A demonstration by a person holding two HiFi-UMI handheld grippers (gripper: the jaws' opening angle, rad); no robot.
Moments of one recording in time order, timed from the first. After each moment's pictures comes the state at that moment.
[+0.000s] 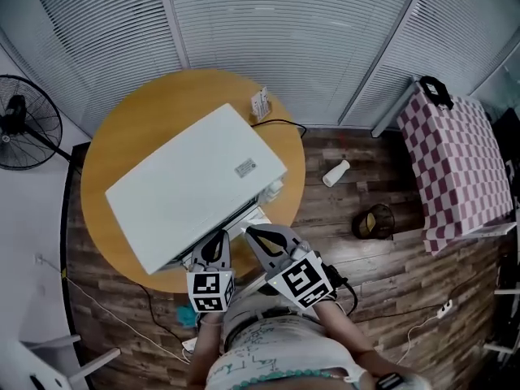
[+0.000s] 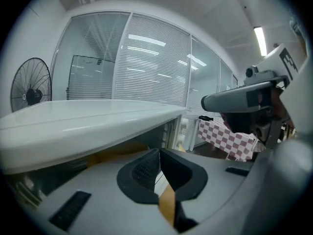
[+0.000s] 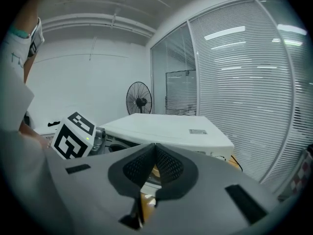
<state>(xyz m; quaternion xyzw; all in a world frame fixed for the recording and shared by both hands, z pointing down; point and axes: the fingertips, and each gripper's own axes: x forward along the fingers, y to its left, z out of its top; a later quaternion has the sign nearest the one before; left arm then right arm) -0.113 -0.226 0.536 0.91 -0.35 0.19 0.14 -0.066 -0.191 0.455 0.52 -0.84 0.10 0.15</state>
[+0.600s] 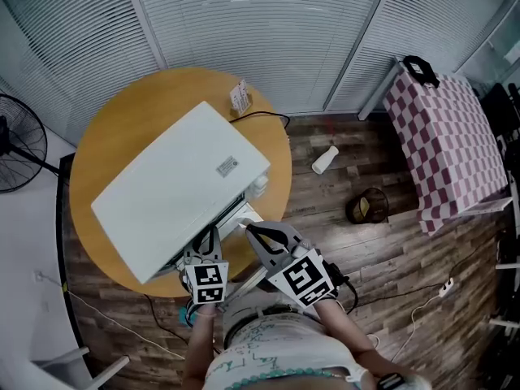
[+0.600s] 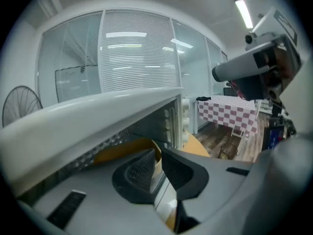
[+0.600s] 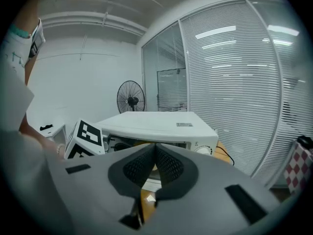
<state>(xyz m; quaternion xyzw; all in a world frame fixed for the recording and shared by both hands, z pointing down) -0.102 -0.242 0.570 0.90 -0.33 0.29 0.03 -0.036 -0.180 0.465 0.56 -0.81 0.12 0.15</state>
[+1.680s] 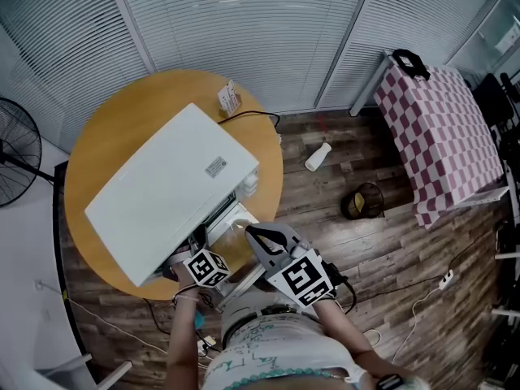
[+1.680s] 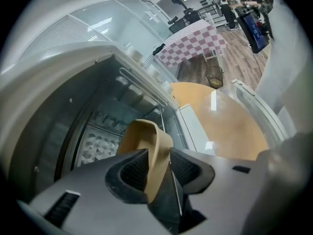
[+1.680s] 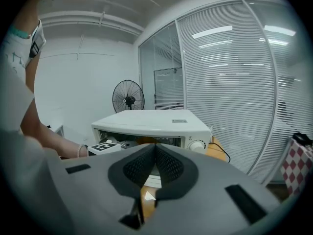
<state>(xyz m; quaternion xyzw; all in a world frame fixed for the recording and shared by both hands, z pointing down) -0.105 -0.267 0.642 0.77 -0.18 0.54 -0.30 -0.023 -0.166 0.470 0.57 -0.80 0.13 0.15</state>
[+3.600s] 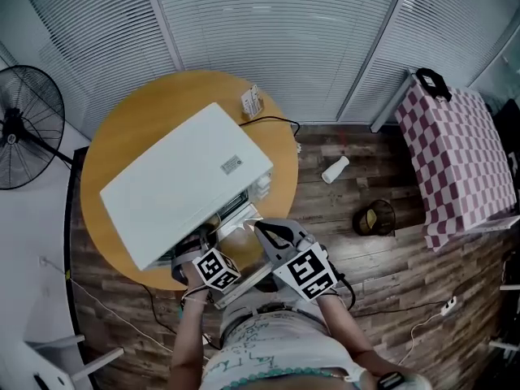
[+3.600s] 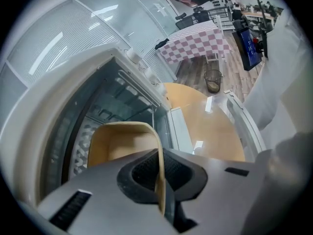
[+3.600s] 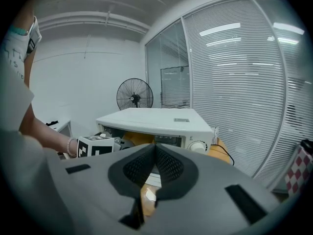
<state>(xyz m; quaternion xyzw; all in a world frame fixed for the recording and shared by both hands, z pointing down) -0.110 -0.232 0.631 0.77 -0.19 0.57 -0.23 -0.016 -0.167 0.473 0.53 -0.82 0.12 0.17</state>
